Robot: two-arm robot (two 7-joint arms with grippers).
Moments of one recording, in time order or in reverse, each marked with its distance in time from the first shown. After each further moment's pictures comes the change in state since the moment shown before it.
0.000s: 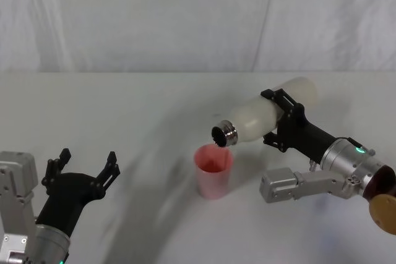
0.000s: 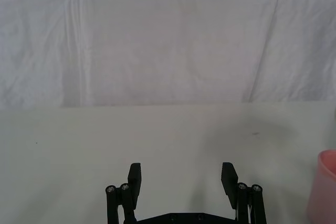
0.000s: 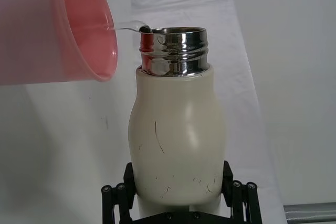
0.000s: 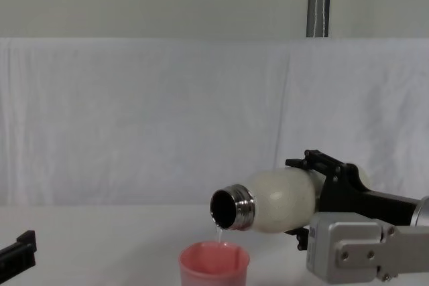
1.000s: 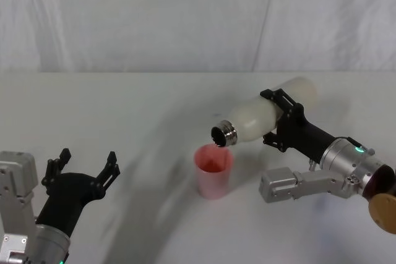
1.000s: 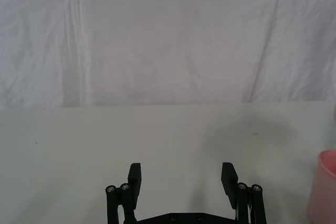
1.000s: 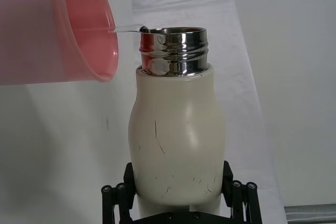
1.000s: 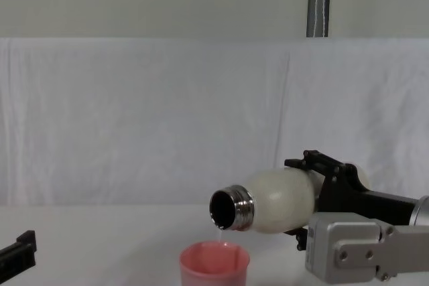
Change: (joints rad) left arm 0.000 0.000 0.000 0.000 0.000 0.000 0.000; right arm 0.005 0.000 -0.004 0.002 0.000 0.001 0.003
